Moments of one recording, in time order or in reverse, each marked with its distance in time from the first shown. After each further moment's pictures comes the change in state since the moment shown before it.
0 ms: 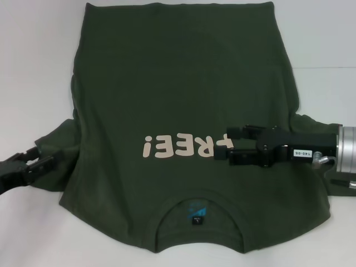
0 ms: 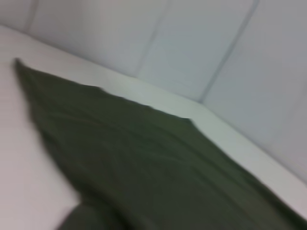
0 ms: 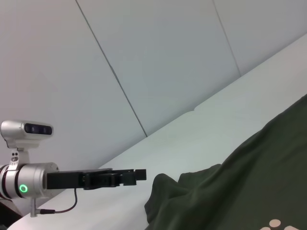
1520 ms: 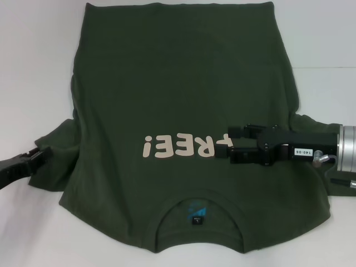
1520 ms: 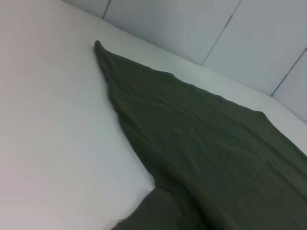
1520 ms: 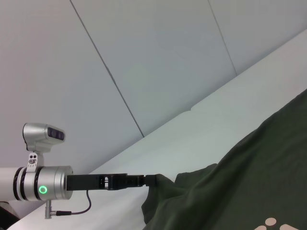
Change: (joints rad) left arm -0.051 0.000 0.031 -0.064 0.001 -0.244 -0.054; right arm 0.000 -0.002 0.003 0.000 -0.002 0.006 0.014
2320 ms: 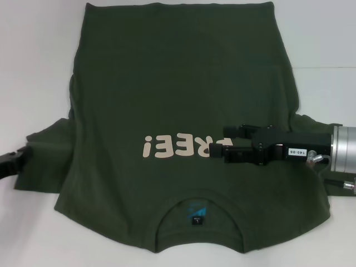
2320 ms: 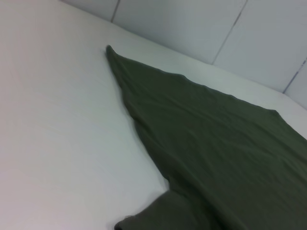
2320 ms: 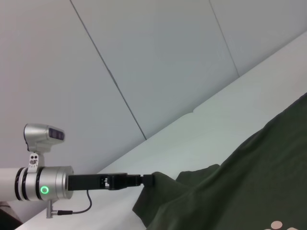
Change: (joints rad) left arm 0.002 0.016 -0.020 0.027 0.024 -0.011 -0.001; right arm 0.008 0.010 0.001 0.015 0.007 0.012 -0.001
